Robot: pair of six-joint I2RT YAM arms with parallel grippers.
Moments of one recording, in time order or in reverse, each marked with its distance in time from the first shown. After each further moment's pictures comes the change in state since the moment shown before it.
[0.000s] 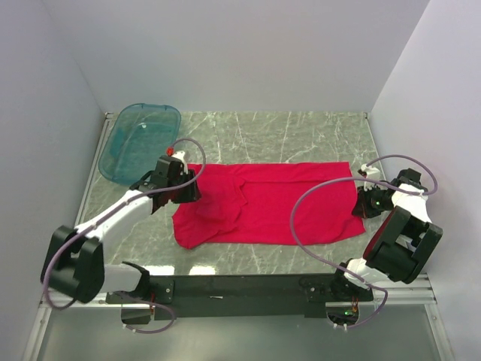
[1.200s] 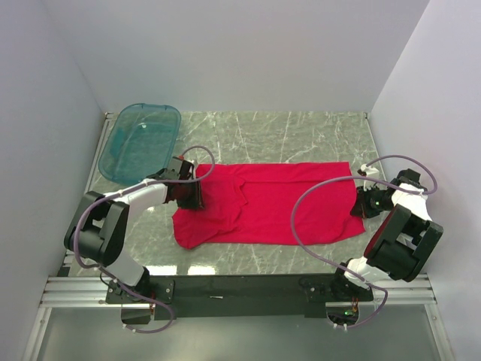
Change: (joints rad) left arm 0.019 0.301 0.048 0.015 0.095 -0.016; right arm 0.000 0.016 0.000 -0.004 -0.027 -0.005
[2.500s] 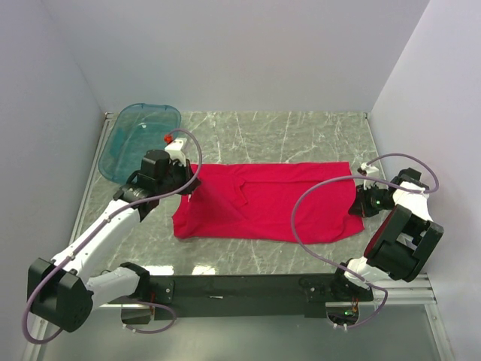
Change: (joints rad) left arm -0.021 -0.469 0.003 0.025 0.037 0.147; right arm 0.000 0.000 0.029 -0.066 -0.055 -0.036
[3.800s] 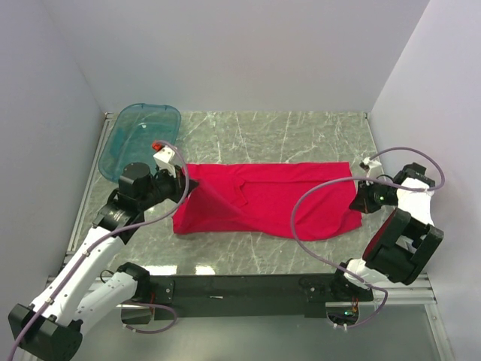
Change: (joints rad) left arm -0.002 -0.274 -0.069 0.033 0.110 0.117; right arm 0.000 -0.018 0.084 -0.109 -0.060 -0.030
